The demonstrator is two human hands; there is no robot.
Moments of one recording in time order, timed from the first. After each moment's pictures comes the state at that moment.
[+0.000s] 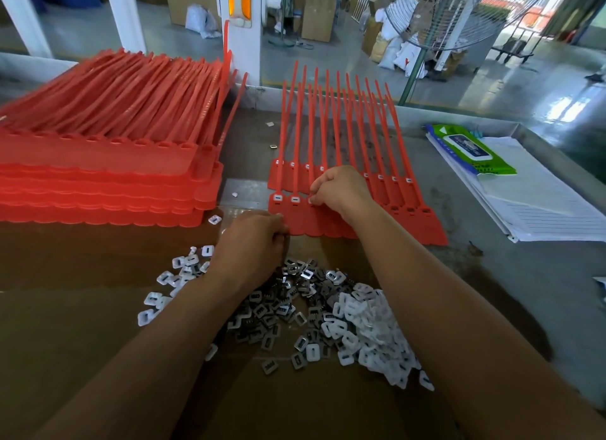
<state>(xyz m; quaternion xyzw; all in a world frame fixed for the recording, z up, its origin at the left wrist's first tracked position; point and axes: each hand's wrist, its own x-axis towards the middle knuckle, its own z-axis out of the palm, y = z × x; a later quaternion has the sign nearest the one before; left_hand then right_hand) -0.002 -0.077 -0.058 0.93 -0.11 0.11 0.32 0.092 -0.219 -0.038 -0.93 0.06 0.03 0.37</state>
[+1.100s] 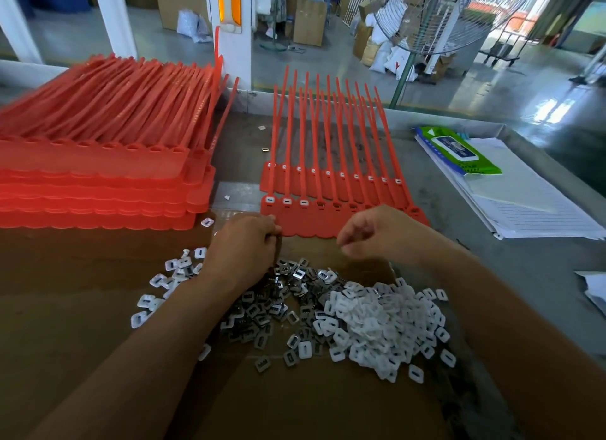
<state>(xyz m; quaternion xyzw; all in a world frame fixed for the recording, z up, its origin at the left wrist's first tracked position) 0.002 -0.077 -0.061 0.94 -0.09 0.09 0.31 0.000 -0.282 -0.006 -0.92 -0.11 0.19 0.34</state>
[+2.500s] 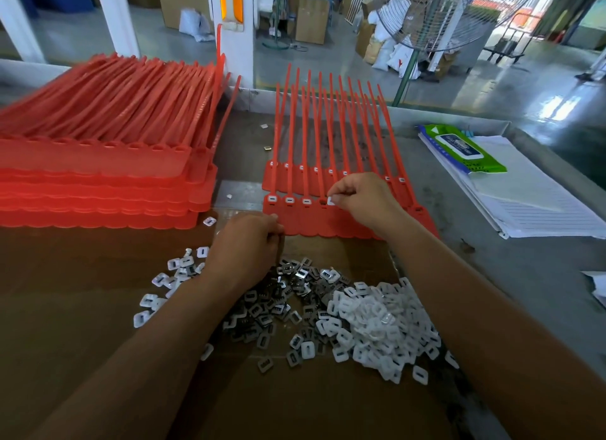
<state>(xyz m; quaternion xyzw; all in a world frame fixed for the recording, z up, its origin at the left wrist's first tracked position) 0.000 -0.079 -0.055 0.94 -0.10 0.09 0.30 0.062 -0.261 -0.031 -0.93 -0.05 -0.03 0.35</state>
